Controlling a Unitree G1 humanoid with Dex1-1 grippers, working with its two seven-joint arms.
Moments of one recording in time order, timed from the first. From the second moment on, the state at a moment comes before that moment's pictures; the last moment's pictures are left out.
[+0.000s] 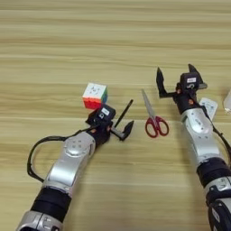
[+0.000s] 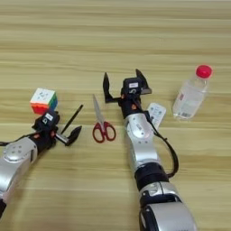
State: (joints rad) left arm -0.15 0.13 -0.19 0.25 -0.01 0.15 -0.38; right arm -0.43 0.00 -0.03 0.64 0.02 -0.48 0.05
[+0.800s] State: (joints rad) left arm -0.18 0.13 -0.19 0.29 -0.01 0.14 -0.38; right arm -0.42 0.00 -0.03 0.63 0.02 -0.48 0.05
